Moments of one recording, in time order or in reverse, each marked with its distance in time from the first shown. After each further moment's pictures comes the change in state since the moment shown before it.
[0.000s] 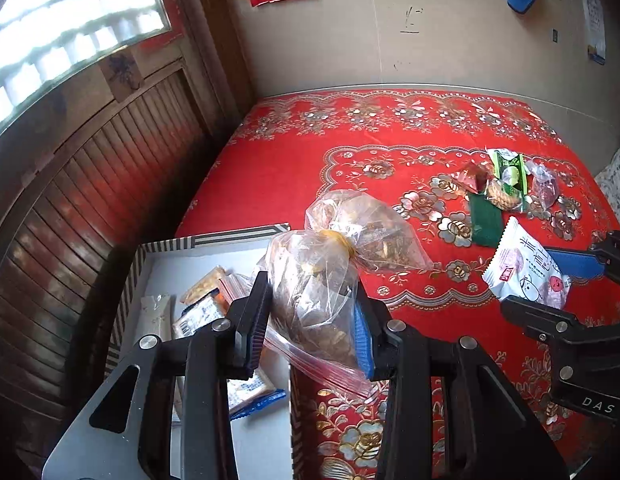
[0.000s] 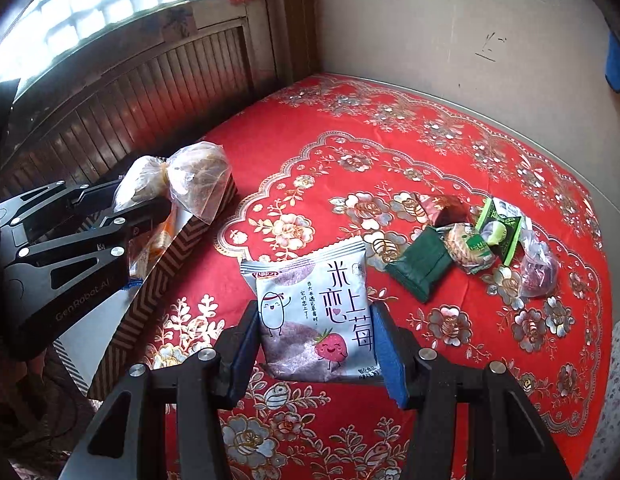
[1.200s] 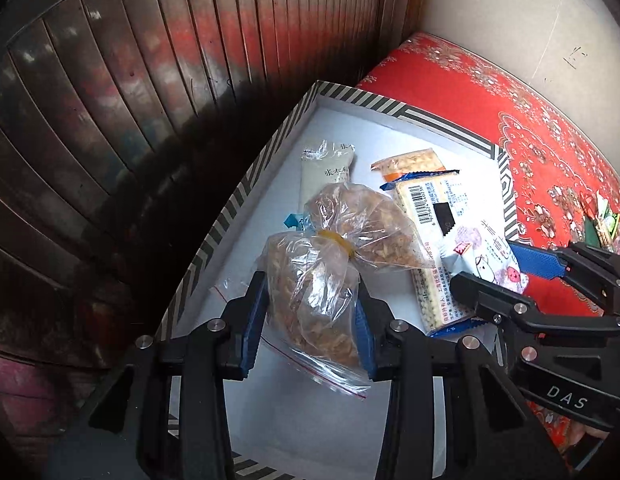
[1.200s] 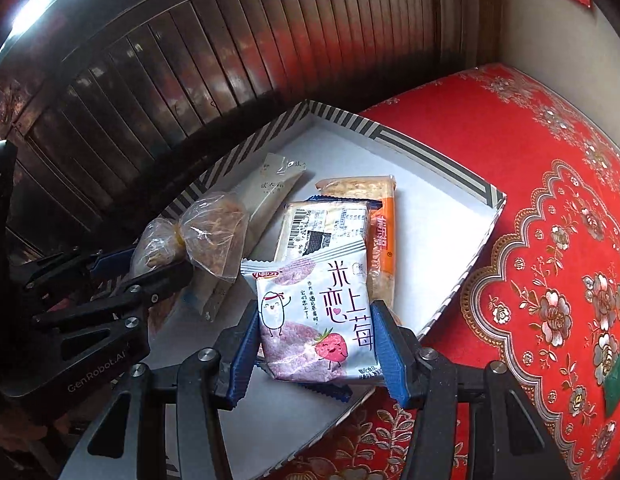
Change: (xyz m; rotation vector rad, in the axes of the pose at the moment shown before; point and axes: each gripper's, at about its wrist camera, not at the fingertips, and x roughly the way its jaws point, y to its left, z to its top) left arm 0.016 0.166 -0.107 -0.450 0.264 0.101; right arm 0.117 0.172 0.051 -0.208 0.161 0.335
